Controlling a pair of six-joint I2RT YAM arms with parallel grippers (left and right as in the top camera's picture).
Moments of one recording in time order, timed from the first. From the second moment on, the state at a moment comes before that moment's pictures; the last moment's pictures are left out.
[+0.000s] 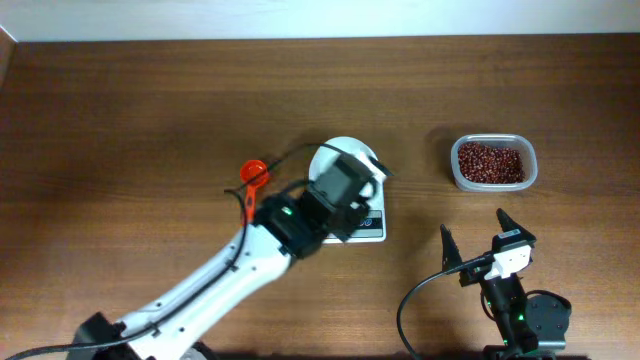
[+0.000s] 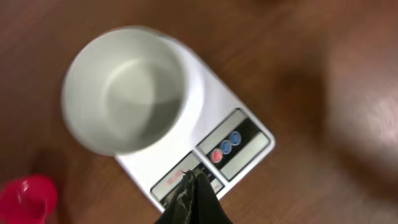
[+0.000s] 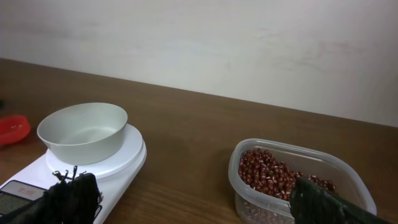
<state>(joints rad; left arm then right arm) -0.76 1.47 1.14 -0.63 -0.12 0.00 -0.03 0.01 0.01 -0.05 -0.28 -0.07</state>
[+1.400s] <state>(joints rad) -0.21 1.69 0.83 -0.35 -0.08 -0.18 -0.03 0.01 0.01 -0.05 -0.28 -0.07</state>
